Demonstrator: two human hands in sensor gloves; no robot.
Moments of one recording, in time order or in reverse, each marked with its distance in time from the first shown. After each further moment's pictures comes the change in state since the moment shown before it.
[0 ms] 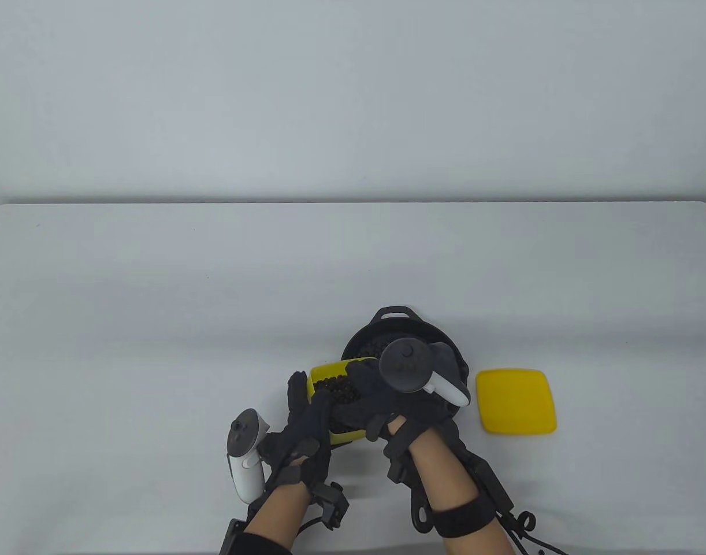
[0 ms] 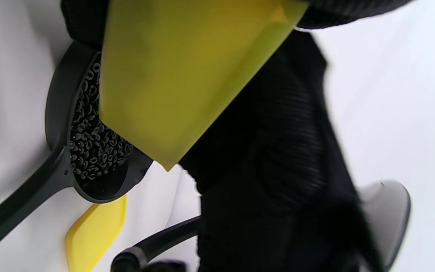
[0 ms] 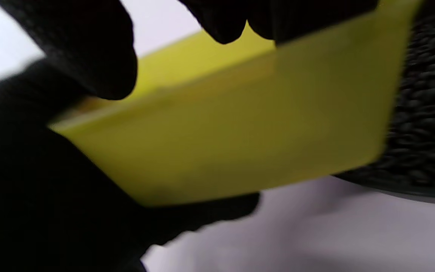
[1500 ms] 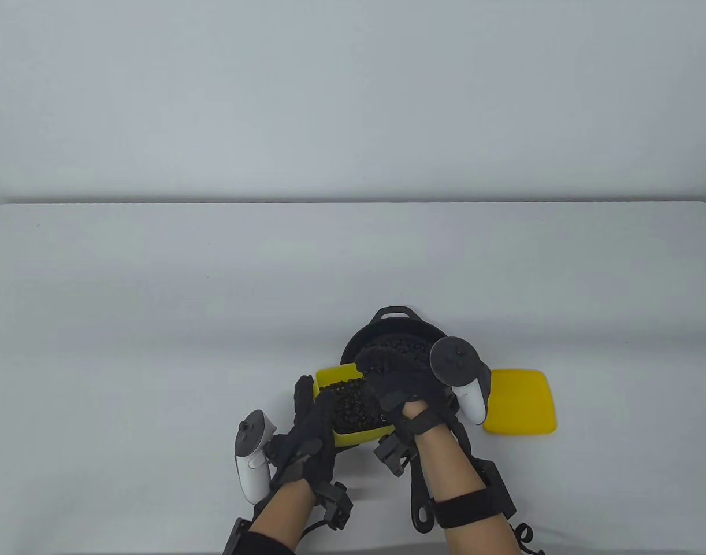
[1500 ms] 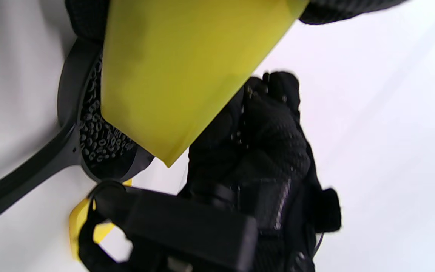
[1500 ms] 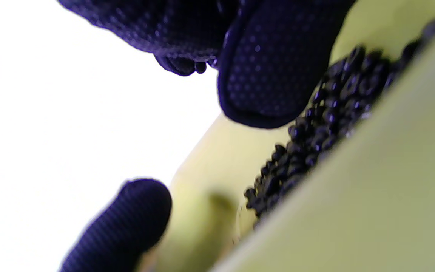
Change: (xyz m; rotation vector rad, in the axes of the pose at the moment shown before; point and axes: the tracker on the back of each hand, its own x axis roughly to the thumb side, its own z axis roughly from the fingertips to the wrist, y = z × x) left_hand -0.002 -0.007 0.000 -0.004 0.048 0.050; right_hand -0.050 -0.006 0.008 -0.352 0.037 -0.628
